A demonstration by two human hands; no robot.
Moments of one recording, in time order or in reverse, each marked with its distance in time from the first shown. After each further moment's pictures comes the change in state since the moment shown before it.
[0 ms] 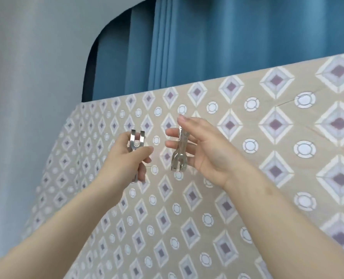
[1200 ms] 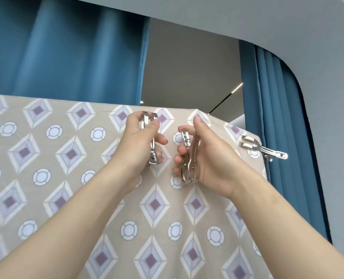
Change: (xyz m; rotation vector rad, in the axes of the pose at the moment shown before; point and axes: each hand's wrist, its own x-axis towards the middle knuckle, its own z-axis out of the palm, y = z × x) left_hand -0.191 0.237 0.446 -0.677 -0.479 0.173; right_hand -0.304 -0.287 -0.325 -0.251 0.456 -0.022
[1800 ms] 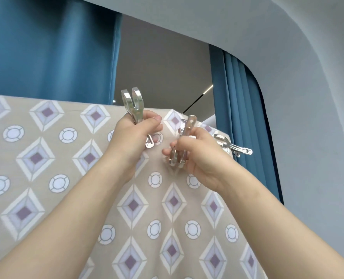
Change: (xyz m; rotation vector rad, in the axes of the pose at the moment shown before) left_hand 0.015 -0.002 0.024 -0.199 -0.112 0.015; right_hand -0.008 -0.004 -0.010 -0.202 0.182 -0.191
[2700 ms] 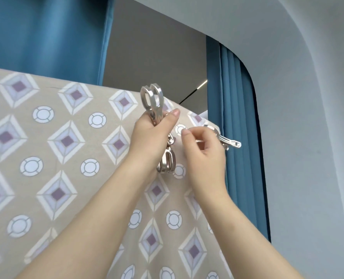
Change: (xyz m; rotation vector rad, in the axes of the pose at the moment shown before) left_hand -0.011 -0.039 0.043 -0.045 0.033 0.026; right_hand -0.024 0.033 -0.015 -0.451 0.469 -0.479
